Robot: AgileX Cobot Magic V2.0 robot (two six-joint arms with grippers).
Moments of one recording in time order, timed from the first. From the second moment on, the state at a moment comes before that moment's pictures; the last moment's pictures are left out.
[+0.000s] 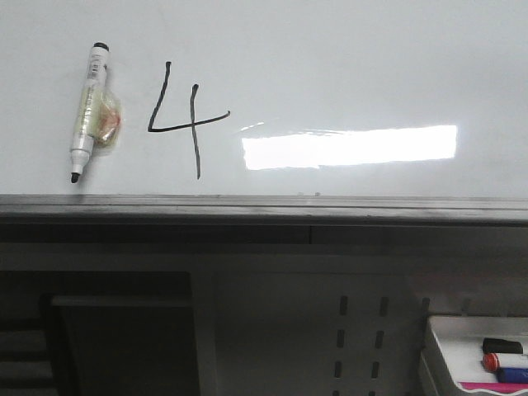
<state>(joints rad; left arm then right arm) -0.44 0.12 -0.05 0.20 -0.01 -0.35 0.84 0.34 -0.17 -0.05 0.13 -0.13</state>
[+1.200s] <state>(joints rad) -0.05 -0.01 0.01 0.04 0.34 -0.02 0.84 0.34 -0.17 -0.05 0.13 -0.13</state>
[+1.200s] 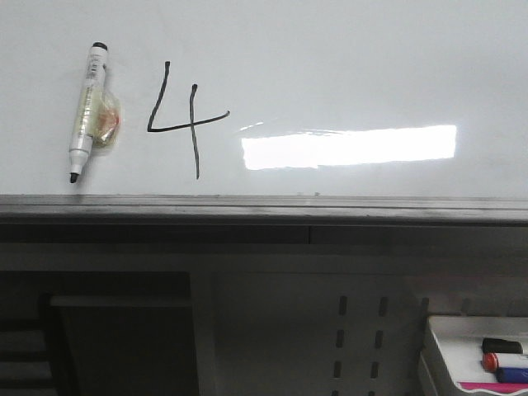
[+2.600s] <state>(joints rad) -0.05 -0.01 0.01 0.04 0.34 -0.02 -0.08 0.11 -0.08 -0.02 0.11 -0.13</state>
